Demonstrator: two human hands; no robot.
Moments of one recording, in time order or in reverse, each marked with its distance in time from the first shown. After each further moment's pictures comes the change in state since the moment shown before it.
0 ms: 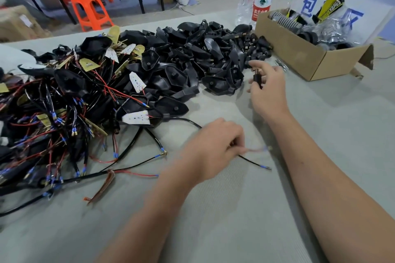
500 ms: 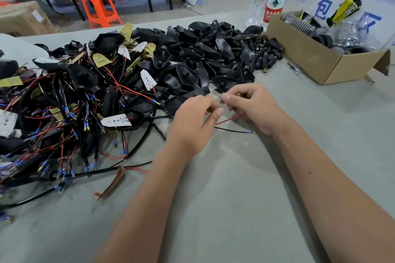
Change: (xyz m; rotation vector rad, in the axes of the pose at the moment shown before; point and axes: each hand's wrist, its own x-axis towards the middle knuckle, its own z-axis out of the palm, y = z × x) left_hand 0.003 -0.048 -0.023 0.009 0.482 -0.105; right_hand -0.025 -0.023 0.016 0.400 -0.608 0.023
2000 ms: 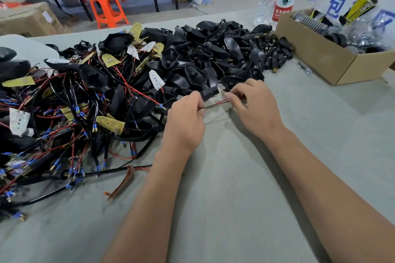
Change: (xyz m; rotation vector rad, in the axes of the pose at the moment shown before) left_hand 0.000 -0.014 -0.017 0.145 0.111 -0.152; right_hand 0.009 0.011 0.025 -0.853 0.323 -0.240
